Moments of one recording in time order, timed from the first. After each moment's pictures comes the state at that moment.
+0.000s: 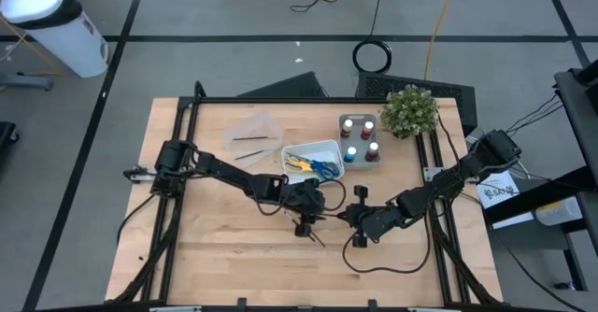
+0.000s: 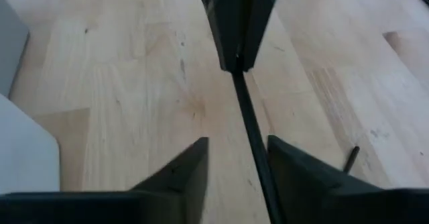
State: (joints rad) left arm -0.15 2.01 1.21 0.14 0.05 0.02; right arm 0.51 1.50 0.64 0.08 0.47 0.35
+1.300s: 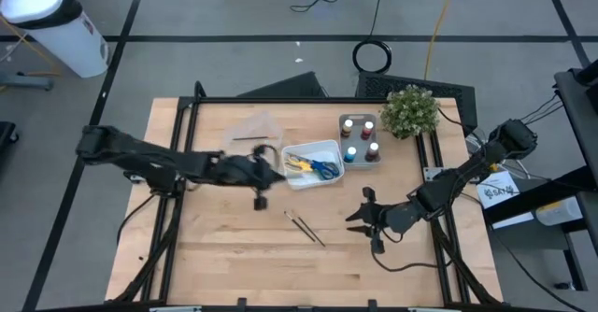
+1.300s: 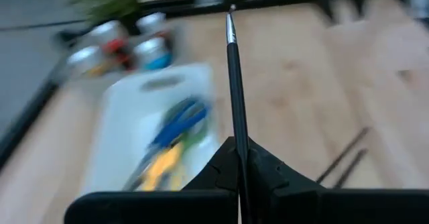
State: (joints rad) left arm -0.13 1.32 0.82 0.01 -0.19 0.03; right arm 0.58 1.23 0.59 0.10 0.37 0.38
